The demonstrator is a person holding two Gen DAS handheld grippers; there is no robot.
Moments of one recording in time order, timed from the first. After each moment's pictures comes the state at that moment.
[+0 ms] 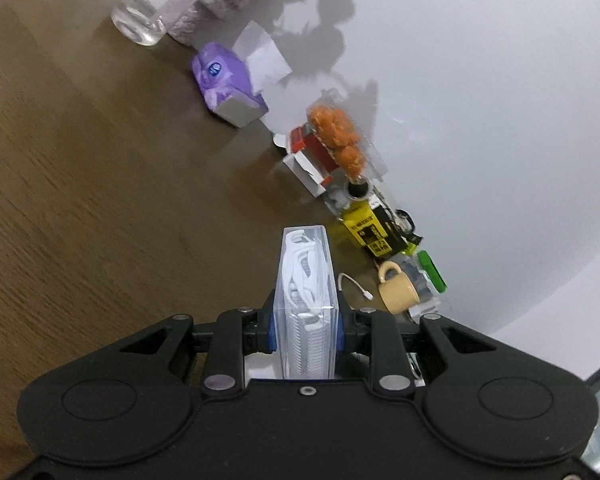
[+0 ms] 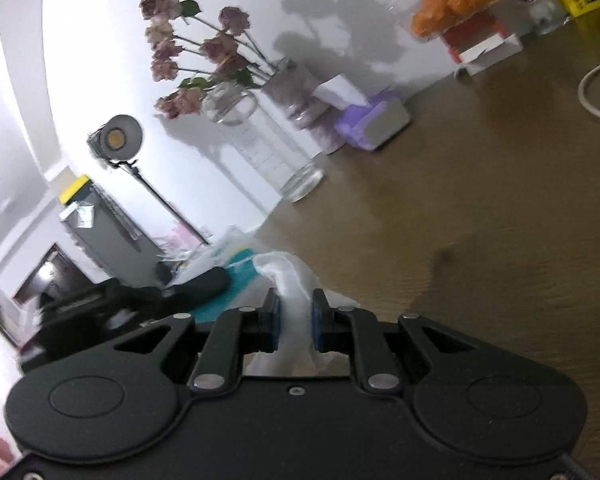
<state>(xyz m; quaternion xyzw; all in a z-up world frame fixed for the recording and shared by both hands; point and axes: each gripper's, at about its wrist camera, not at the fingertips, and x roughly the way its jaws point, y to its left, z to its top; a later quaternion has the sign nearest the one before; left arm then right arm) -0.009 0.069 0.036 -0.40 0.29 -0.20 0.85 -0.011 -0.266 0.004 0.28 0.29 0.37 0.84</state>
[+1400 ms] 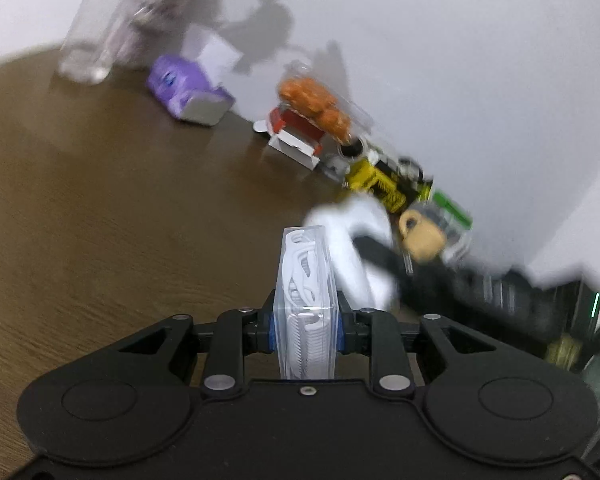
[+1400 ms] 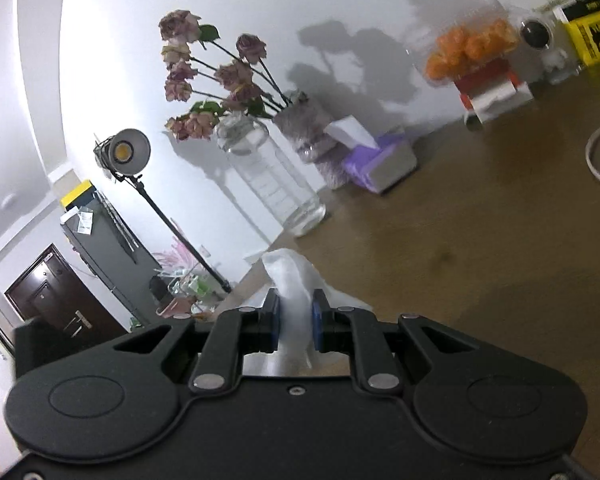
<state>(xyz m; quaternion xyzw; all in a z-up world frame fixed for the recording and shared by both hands) -0.025 0.017 0.045 -0.21 0.29 -0.22 0.91 -0.002 -0.280 0.025 0.27 0.24 0.35 0.87</state>
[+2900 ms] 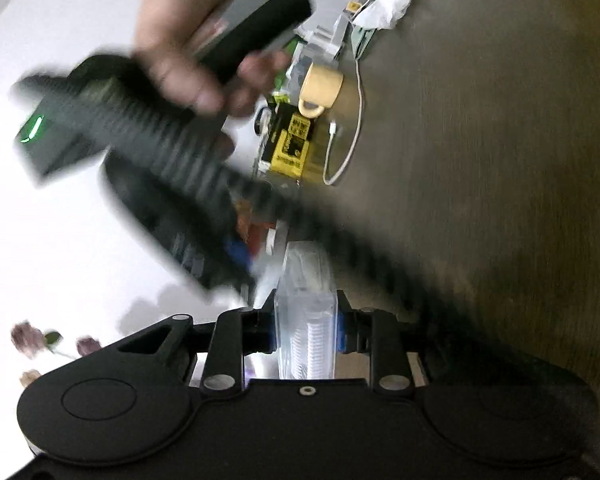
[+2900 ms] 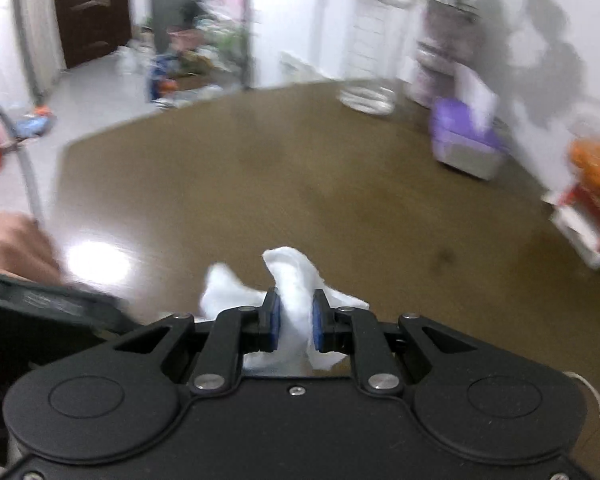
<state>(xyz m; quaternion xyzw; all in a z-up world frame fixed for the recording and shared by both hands) -0.092 -0.112 -0.018 0.59 0.02 -0.18 0.79 0.034 -0.186 0.087 -0.22 0.35 0.41 0.81</state>
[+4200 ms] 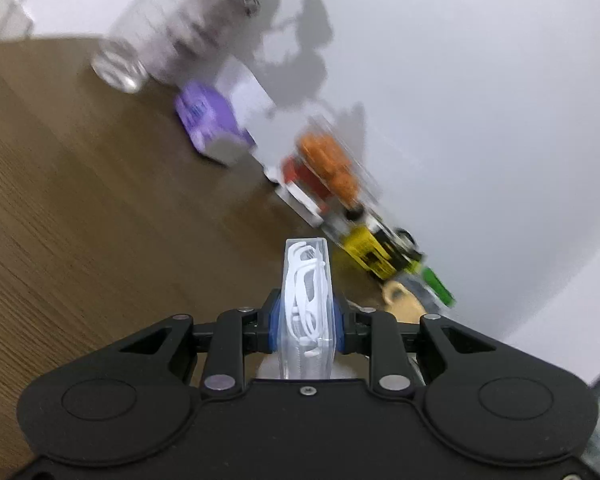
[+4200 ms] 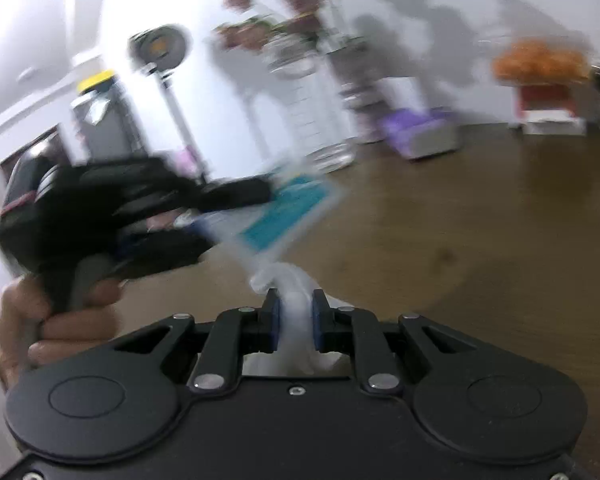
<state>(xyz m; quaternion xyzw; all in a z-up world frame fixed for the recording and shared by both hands) -0.002 0.065 0.054 -0.37 0.25 -0.21 0.87 -0.020 -0.240 0.024 0.11 0.26 0.38 0.88</state>
